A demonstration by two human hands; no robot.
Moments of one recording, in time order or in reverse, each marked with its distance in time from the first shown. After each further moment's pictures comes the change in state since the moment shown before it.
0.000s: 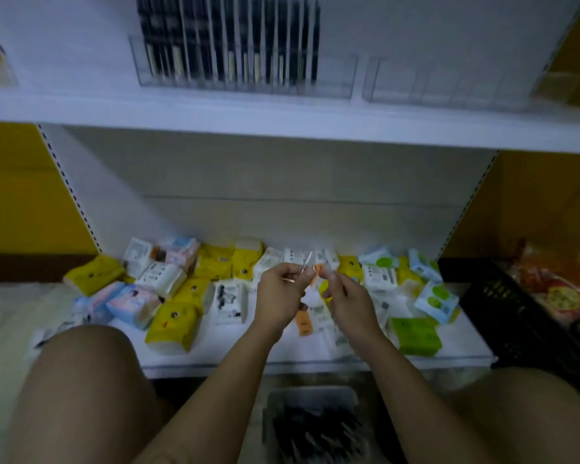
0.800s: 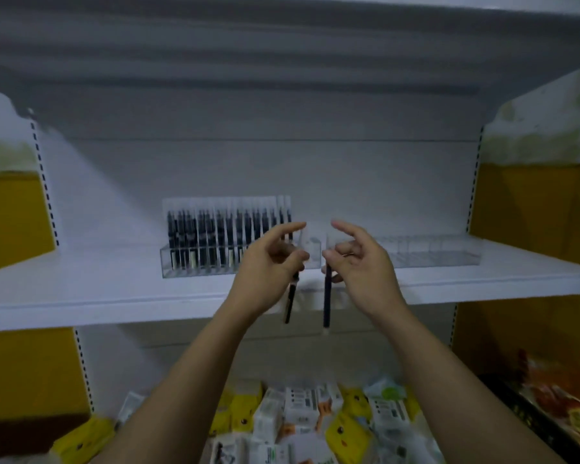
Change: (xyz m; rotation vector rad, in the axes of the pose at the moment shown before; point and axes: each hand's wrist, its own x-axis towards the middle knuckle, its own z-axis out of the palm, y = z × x) left_hand 0.016 0.279 -0.040 0.169 -0.140 0.716; right_hand 0.057 -0.259 -0.102 0.203 0.124 -0.550
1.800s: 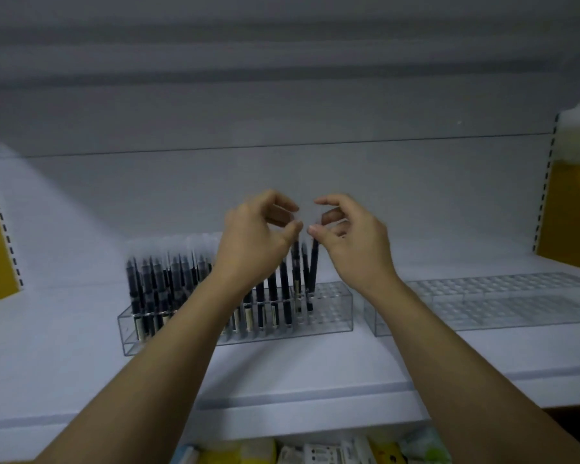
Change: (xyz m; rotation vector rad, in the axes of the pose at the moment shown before) left_hand 0.168 -0.045 -0.030 0.465 0.167 0.179; right_hand 0.172 0.037 0.046 -0.267 0.075 -0.231
